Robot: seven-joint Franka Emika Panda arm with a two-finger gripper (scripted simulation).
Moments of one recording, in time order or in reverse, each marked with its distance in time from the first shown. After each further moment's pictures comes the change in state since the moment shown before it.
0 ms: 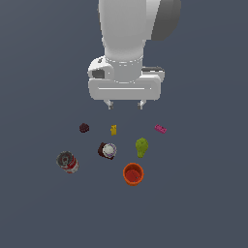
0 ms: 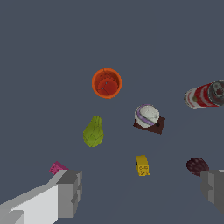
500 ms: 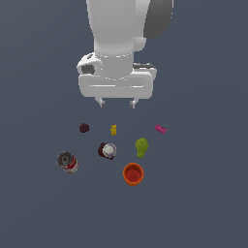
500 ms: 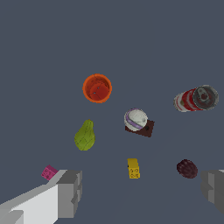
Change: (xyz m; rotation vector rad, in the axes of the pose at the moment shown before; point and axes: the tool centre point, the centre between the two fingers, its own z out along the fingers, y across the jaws) arm 0.004 0.024 -0.009 -0.014 0.028 0.006
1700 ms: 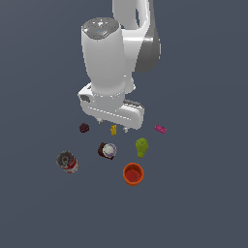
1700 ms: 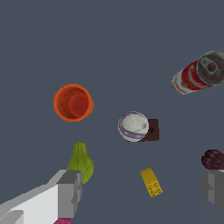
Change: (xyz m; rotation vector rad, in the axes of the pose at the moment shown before) arm 0.022 0.018 0.078 -0.001 -0.020 0.332
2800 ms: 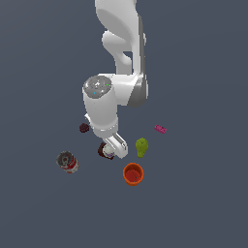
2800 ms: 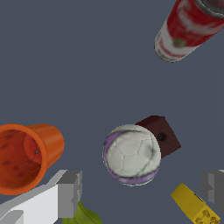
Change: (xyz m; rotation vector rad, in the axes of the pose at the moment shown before) arm 0.018 0.022 0.111 -0.030 -0.018 0.448
